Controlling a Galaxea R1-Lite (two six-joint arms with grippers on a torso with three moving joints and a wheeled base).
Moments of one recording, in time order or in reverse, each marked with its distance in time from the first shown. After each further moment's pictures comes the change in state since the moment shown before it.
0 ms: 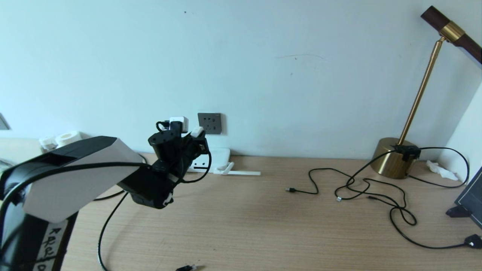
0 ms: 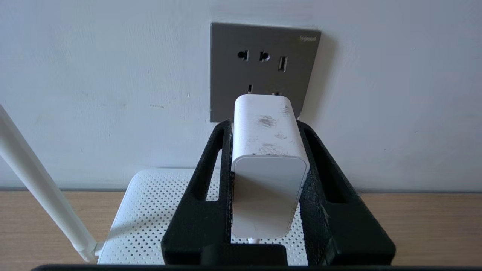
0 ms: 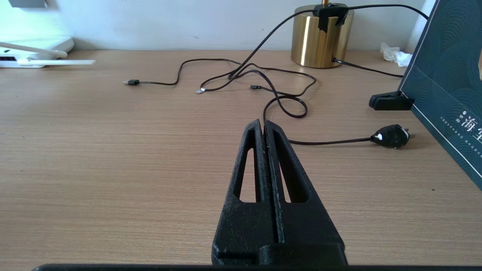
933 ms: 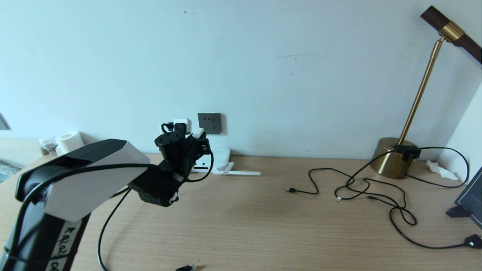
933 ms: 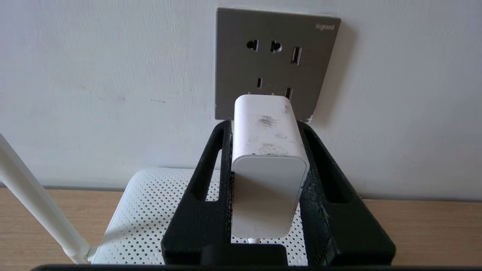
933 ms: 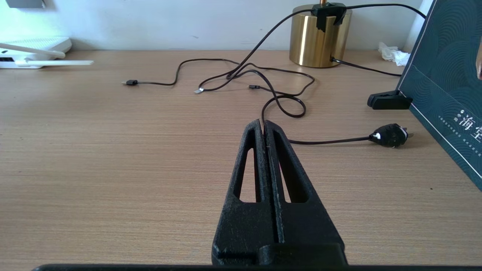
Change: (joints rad) left arm -0.002 0.063 -0.088 0.026 0.038 0.001; right arm 0.000 0.000 0.000 0.000 0.000 0.000
